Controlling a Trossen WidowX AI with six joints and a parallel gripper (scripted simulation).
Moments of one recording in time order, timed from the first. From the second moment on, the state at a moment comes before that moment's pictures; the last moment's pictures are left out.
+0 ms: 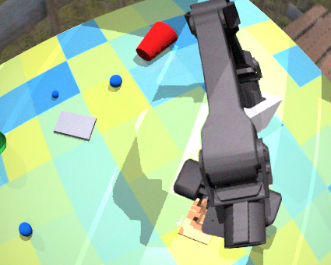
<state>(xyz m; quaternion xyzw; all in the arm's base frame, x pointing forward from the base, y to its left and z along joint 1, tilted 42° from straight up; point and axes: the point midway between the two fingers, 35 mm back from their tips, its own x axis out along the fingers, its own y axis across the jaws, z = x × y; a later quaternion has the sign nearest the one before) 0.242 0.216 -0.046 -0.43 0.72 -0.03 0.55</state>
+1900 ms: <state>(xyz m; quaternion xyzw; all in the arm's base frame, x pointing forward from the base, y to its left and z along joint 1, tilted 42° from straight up) 0.420 0.347 -0.030 -0.41 0.48 0.04 0.78</state>
